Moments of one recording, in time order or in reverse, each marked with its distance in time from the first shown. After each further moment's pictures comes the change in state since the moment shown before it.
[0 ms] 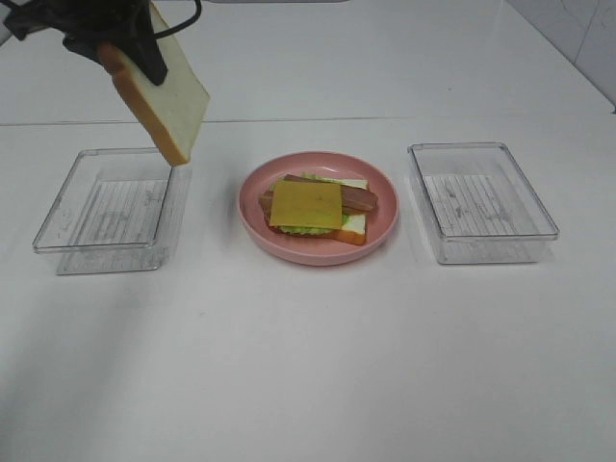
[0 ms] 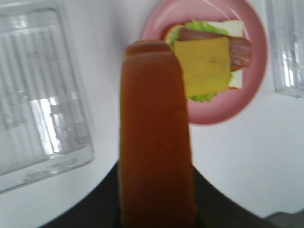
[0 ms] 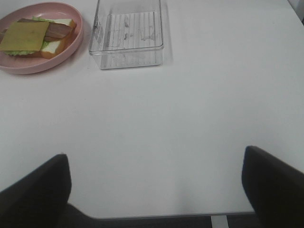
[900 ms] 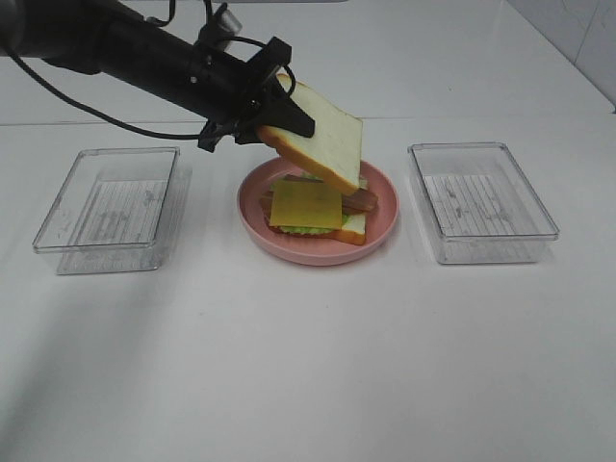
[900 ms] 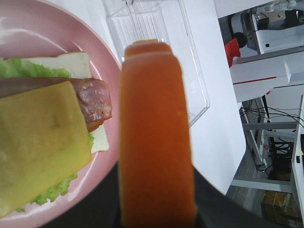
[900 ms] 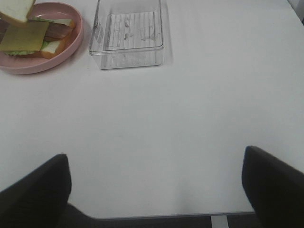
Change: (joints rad) left arm -0.041 0.288 0.152 -0.842 -0.325 0.598; right arm 0.000 0.000 0.000 0.000 0.000 0.000
